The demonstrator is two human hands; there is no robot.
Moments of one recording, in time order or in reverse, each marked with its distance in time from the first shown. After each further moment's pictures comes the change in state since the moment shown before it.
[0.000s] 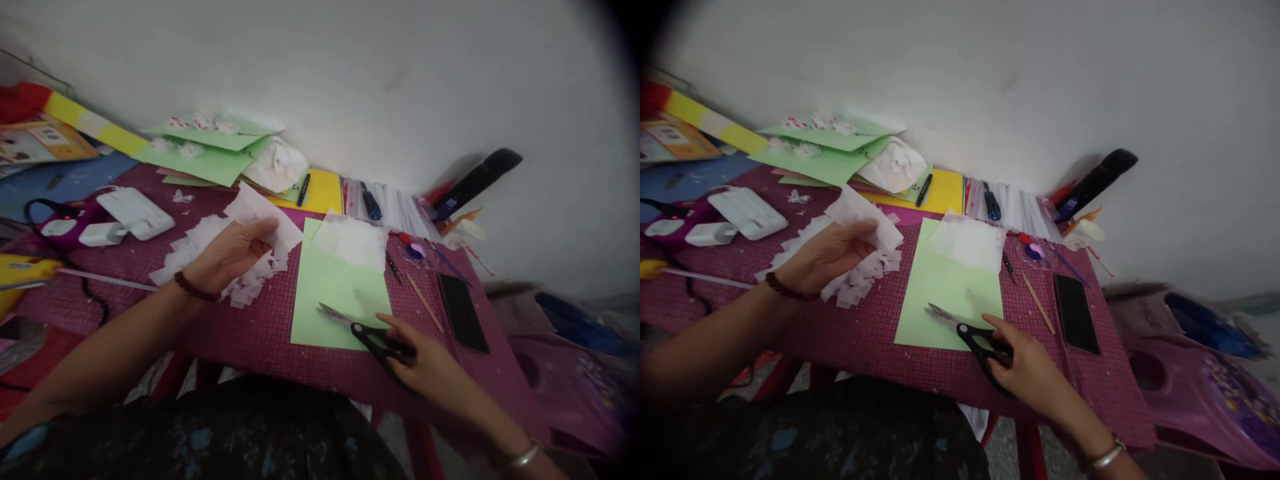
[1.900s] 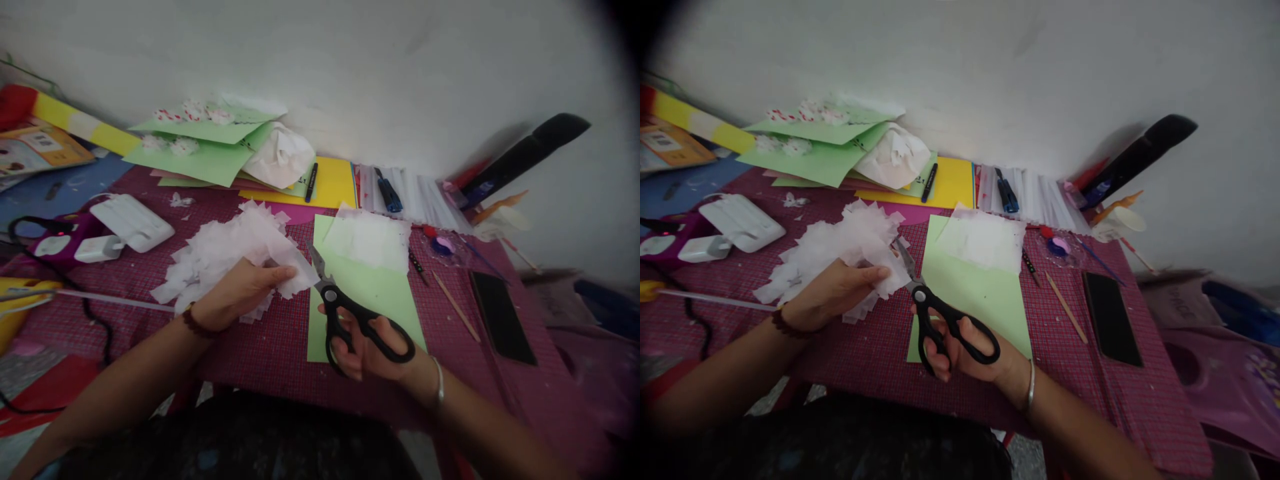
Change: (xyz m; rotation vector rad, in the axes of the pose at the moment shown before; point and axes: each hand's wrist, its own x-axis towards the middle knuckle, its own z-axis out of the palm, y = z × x) left_hand -0.014 -0.022 -0.022 0.394 -0.175 -0.079; right_hand 0.083 -0.062 0.071 1.550 -0.710 -0.074
